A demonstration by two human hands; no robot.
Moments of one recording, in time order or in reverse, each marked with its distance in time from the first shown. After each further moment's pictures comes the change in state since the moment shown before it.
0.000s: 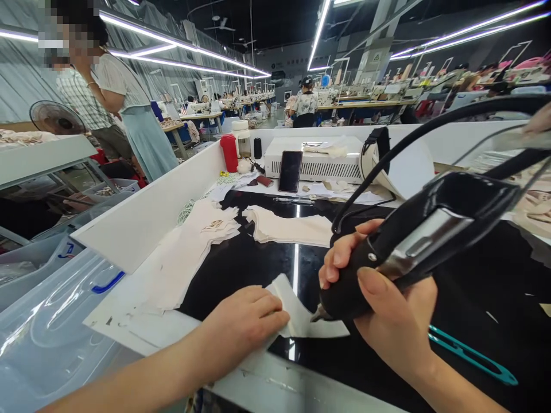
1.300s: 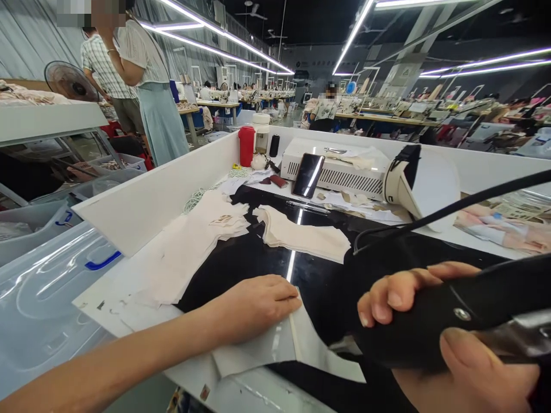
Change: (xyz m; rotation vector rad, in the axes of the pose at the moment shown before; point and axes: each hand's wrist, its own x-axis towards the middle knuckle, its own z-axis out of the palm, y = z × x) left_hand 0.030 -0.032 0.024 0.004 0.175 0.087; right_hand -0.008 -0.009 -0.019 -0.052 0.074 0.032
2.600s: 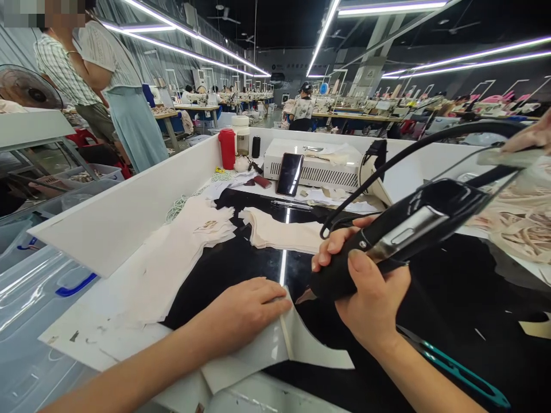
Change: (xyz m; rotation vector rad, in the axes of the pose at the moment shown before) left_hand -0.007 -0.001 0.002 -0.051 0.035 -0.029; right_hand 0.034 0.033 0.030 0.003 0.051 -0.107
